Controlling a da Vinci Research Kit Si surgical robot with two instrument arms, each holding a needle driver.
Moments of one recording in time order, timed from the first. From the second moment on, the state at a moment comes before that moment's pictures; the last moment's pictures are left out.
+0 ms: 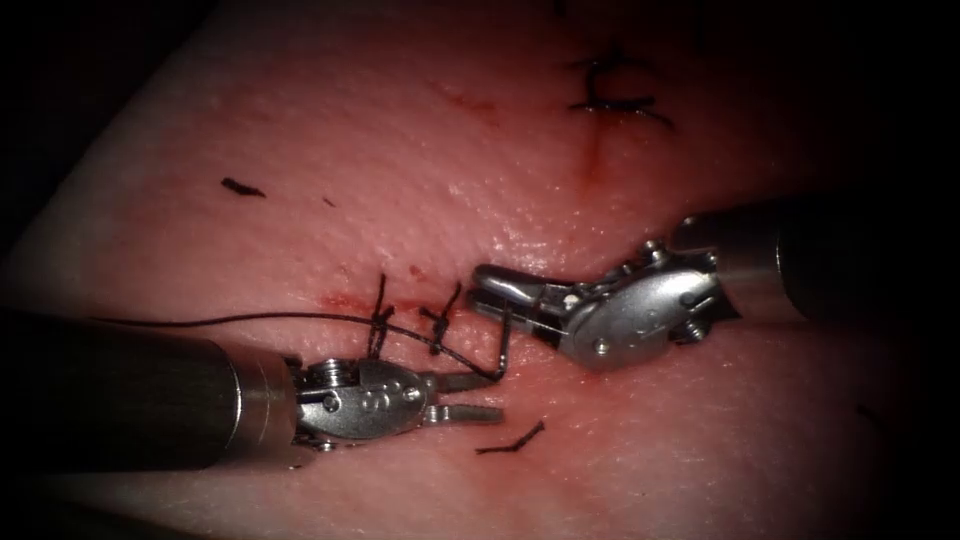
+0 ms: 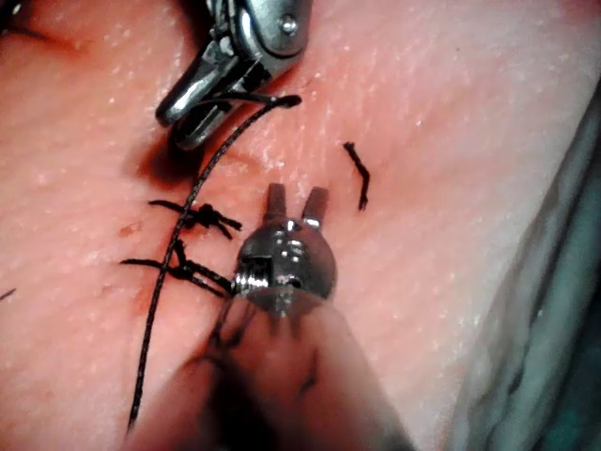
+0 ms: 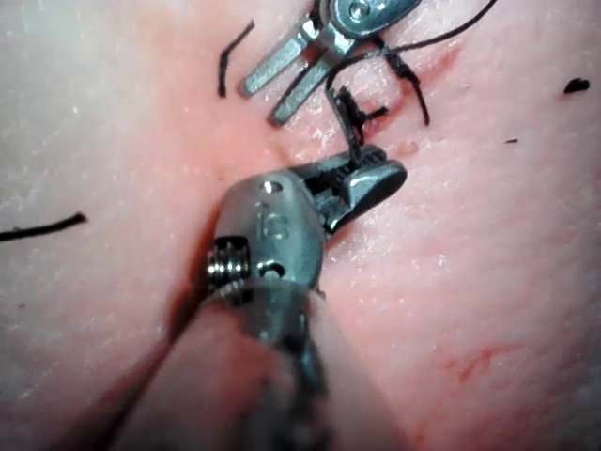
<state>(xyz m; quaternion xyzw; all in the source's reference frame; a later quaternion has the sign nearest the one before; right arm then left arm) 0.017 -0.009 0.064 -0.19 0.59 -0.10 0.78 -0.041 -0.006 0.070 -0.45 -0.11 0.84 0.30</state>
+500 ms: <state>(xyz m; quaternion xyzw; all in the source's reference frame) 0.018 -0.006 0.062 -0.20 0.61 -0.10 0.76 -0.040 -0.003 0.070 -0.46 -0.08 0.83 0.31</state>
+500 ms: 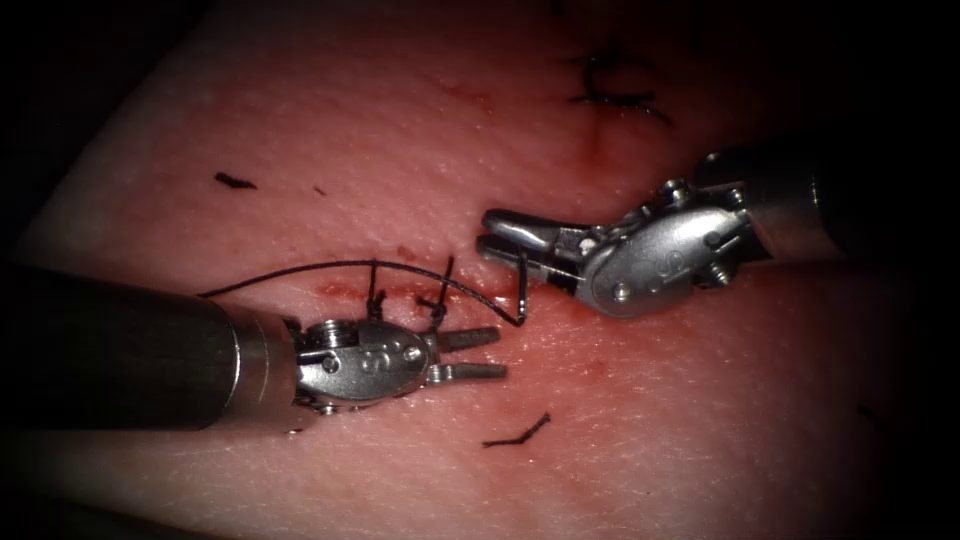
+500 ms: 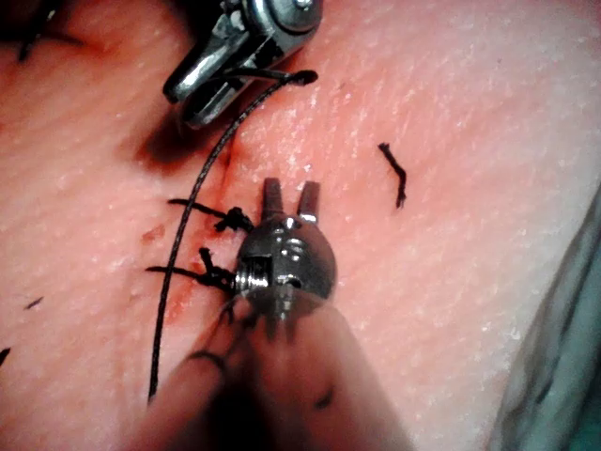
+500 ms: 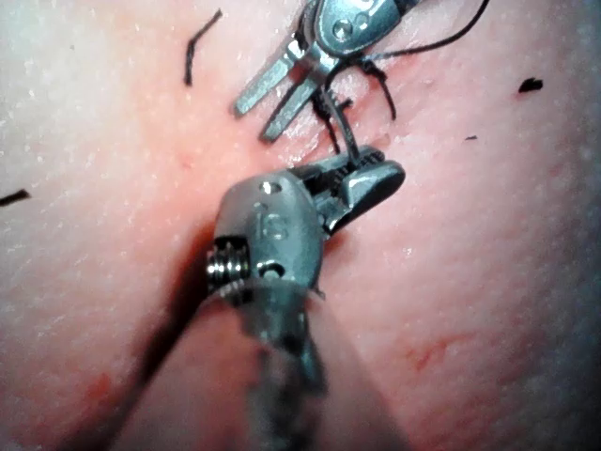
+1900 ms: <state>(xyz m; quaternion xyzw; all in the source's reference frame) 0.018 -0.006 0.062 -0.25 0.59 -0.16 0.75 -0.038 -0.014 0.081 -0.35 -0.16 0.86 0.33</state>
